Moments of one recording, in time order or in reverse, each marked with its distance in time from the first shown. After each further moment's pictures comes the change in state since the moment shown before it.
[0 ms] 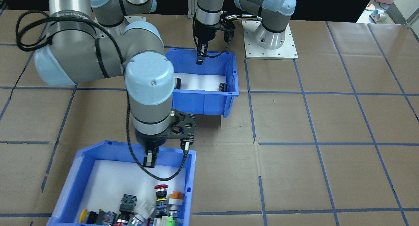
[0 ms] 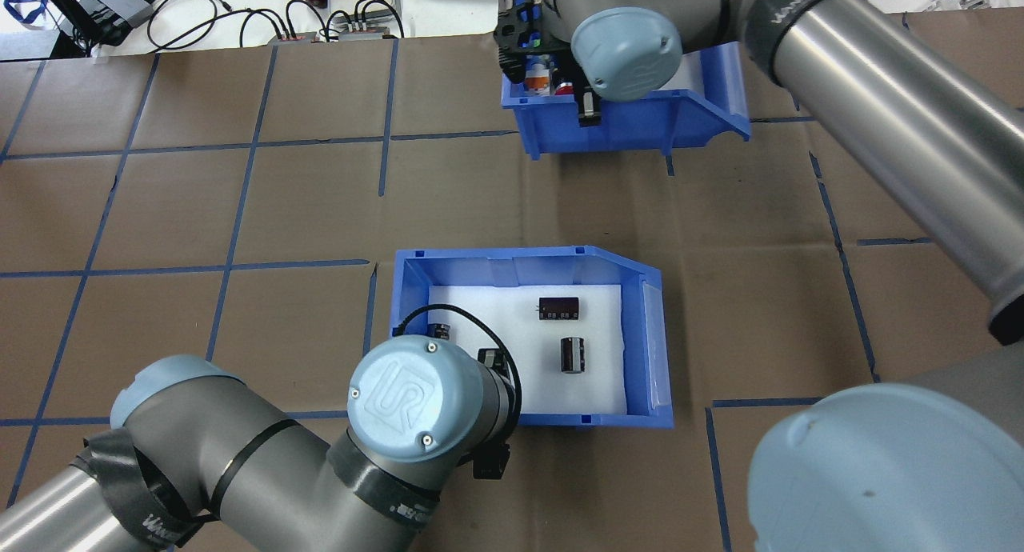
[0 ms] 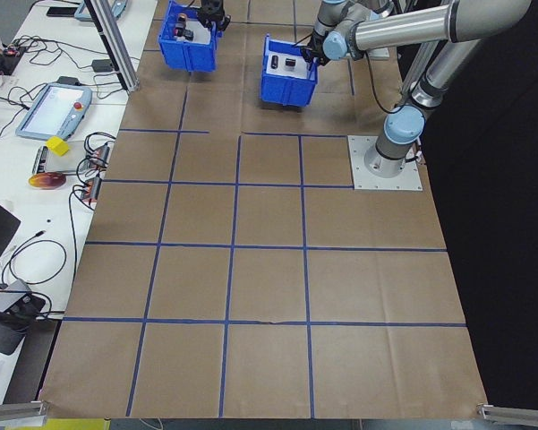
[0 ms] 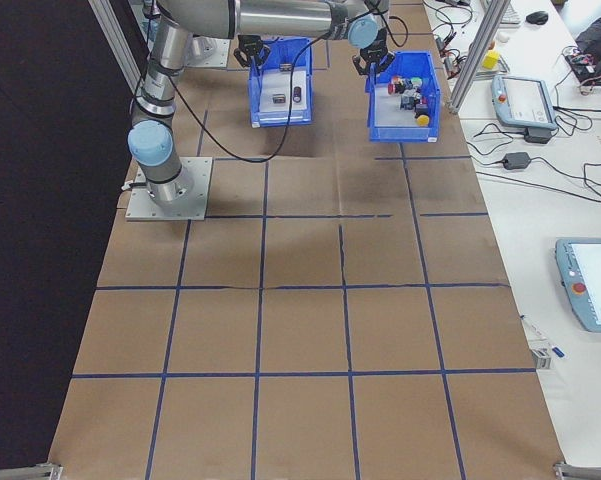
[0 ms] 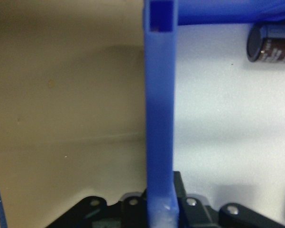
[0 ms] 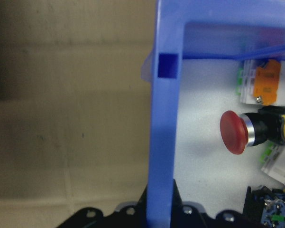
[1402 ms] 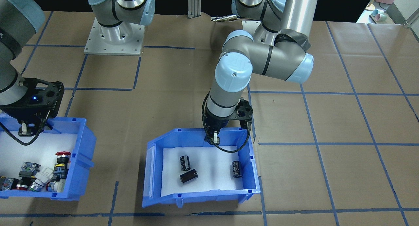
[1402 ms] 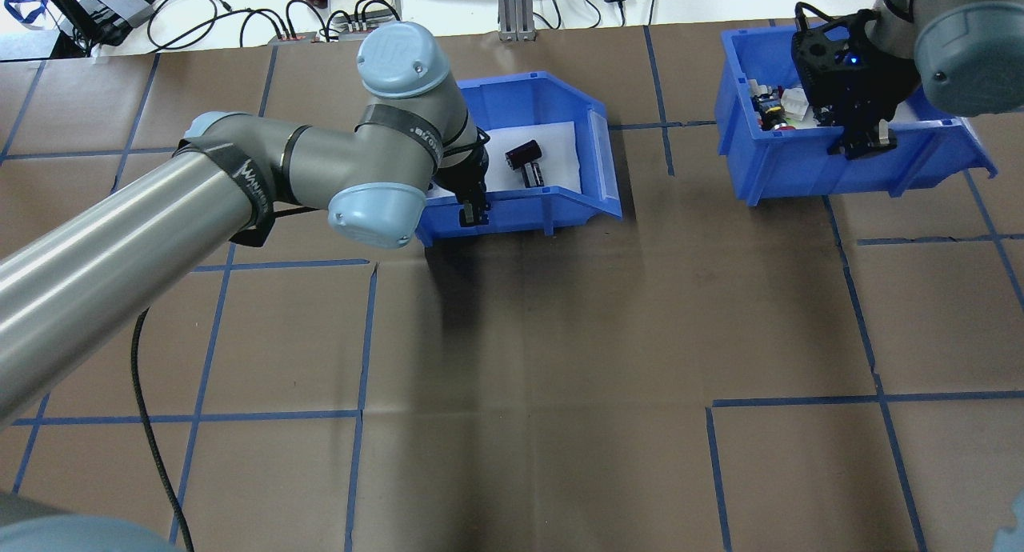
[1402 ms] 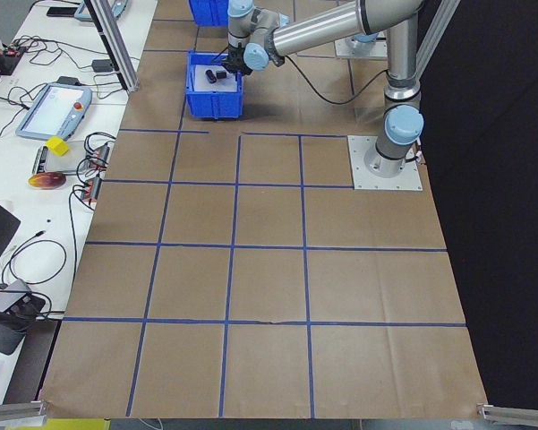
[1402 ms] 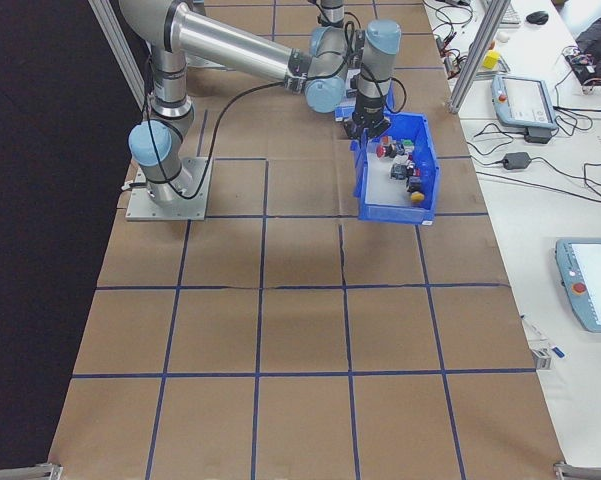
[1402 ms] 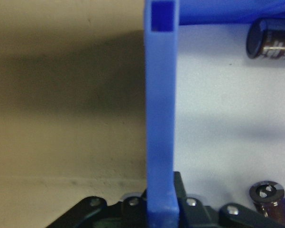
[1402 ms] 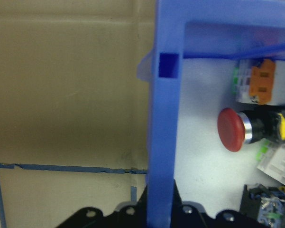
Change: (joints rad) left arm 0.257 -0.569 0.573 -0.024 -0.077 0.163; right arm -0.463 -0.294 0.366 0.005 0.074 -0.528
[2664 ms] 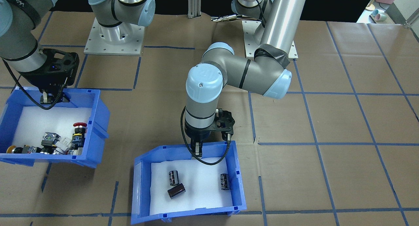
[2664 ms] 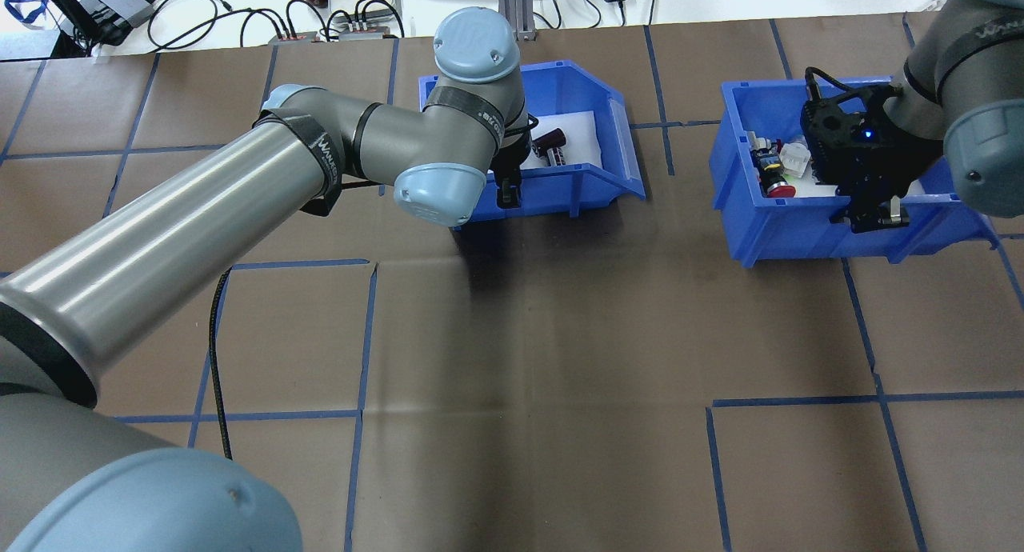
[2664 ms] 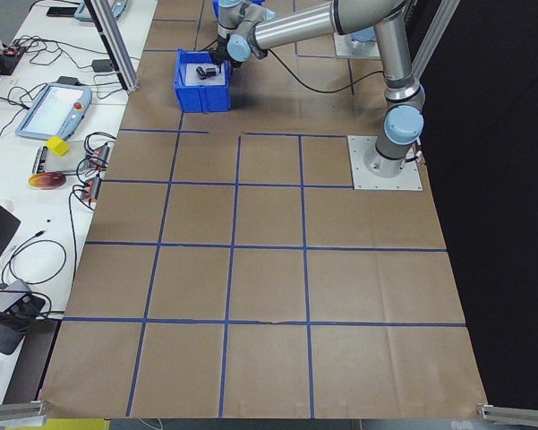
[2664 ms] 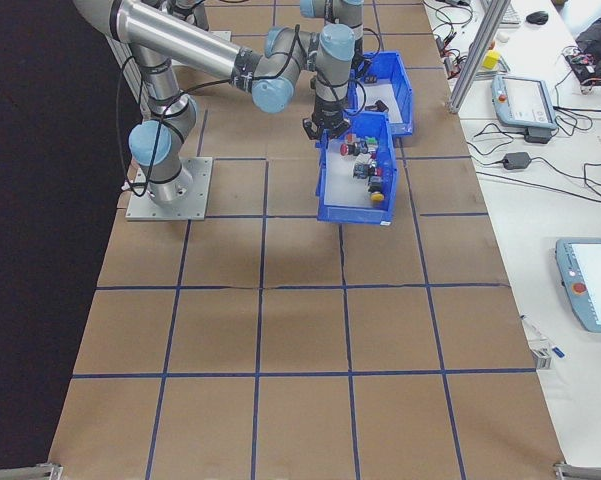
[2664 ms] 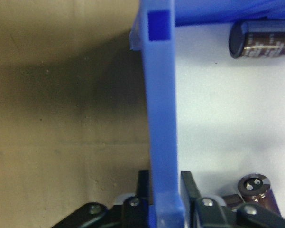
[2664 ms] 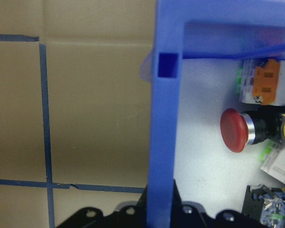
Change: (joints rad) left arm -0.078 -0.082 0.110 -0.003 0.105 -0.001; right arm -0.017 -0.189 0.217 0.009 0.037 -0.016
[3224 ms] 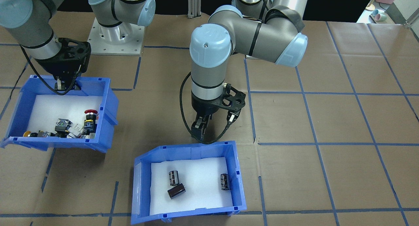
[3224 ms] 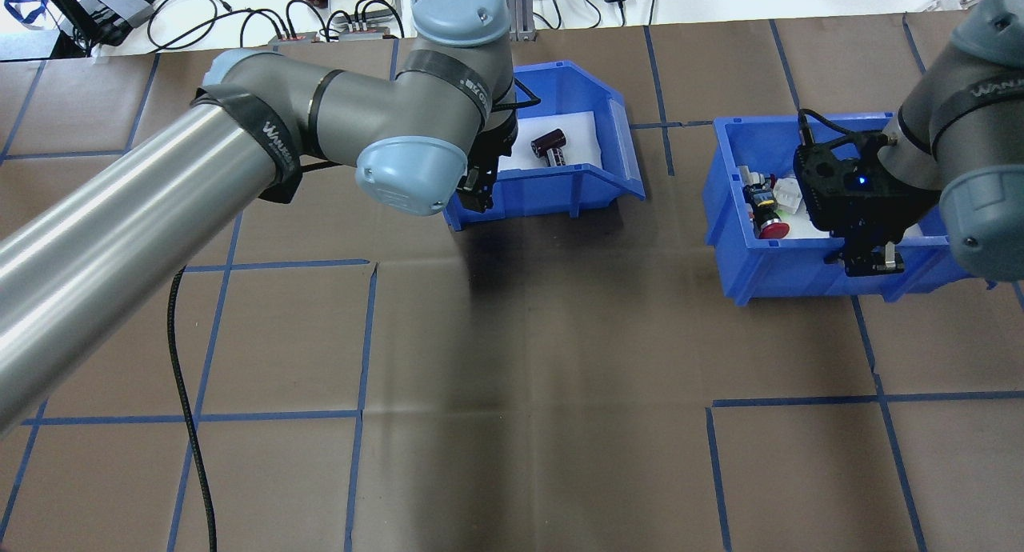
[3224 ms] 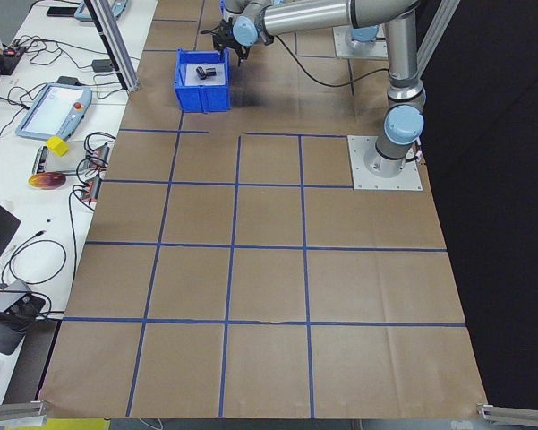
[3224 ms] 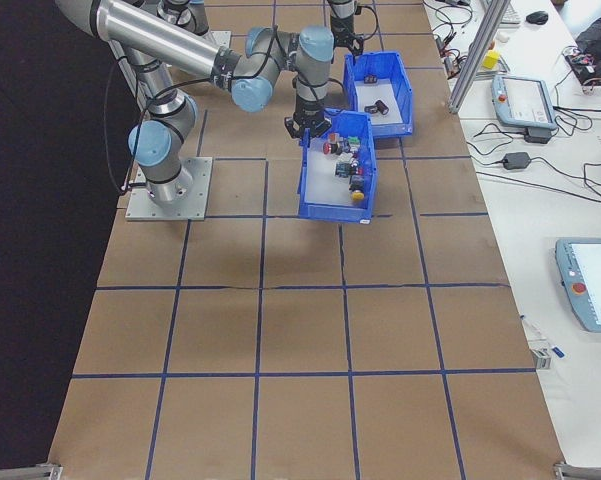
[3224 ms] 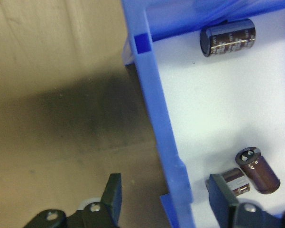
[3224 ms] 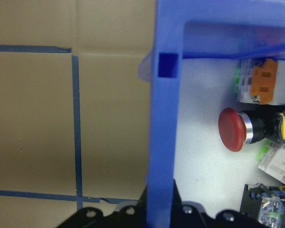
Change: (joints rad) left arm 0.016 0.168 0.003 -0.242 0.034 0.421; right arm 0.005 -0.120 0.143 -0.006 0.003 0.015
